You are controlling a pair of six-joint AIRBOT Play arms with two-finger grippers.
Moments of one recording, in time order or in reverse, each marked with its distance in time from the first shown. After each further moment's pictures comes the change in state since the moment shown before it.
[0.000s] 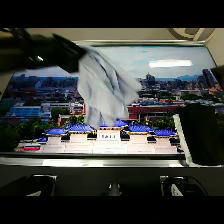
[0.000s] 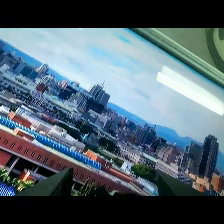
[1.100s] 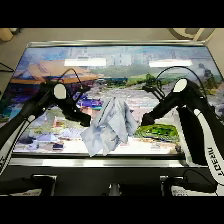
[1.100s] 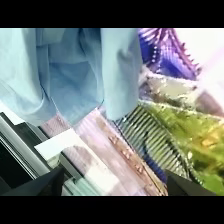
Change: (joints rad) left arm 0.176 -0.217 -0.506 -0.073 -0.344 -0.001; right arm 0.143 -0.621 -0.476 0.312 0.038 -0.101
